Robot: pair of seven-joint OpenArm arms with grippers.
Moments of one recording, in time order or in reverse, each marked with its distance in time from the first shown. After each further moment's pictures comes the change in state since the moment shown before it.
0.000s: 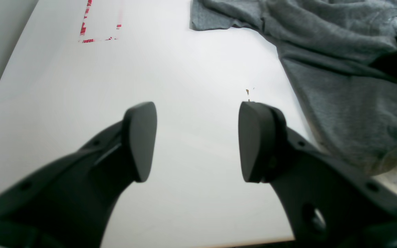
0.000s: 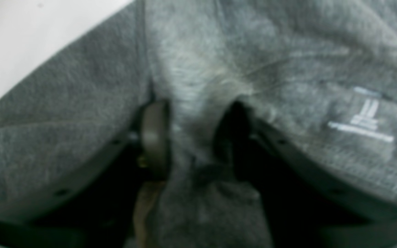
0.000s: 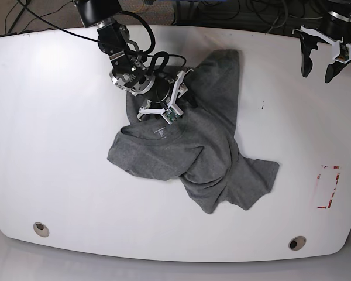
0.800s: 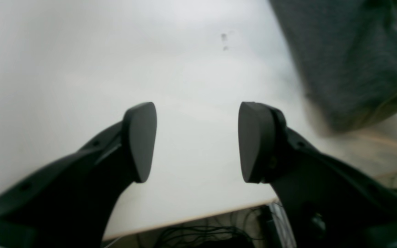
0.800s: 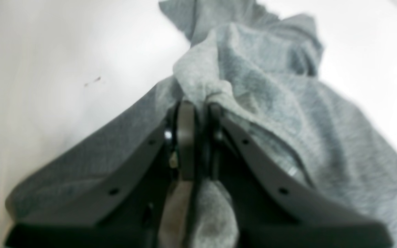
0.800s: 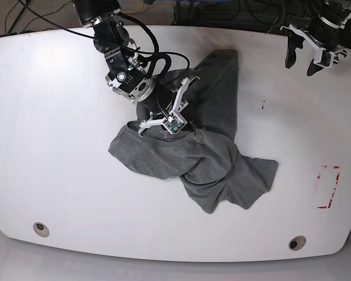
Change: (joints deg) left arm -1.7 -1.6 6.9 -0.3 0.0 0.0 14.6; right arm 0.0 0.0 0.2 14.4 0.0 -0.2 -1.0
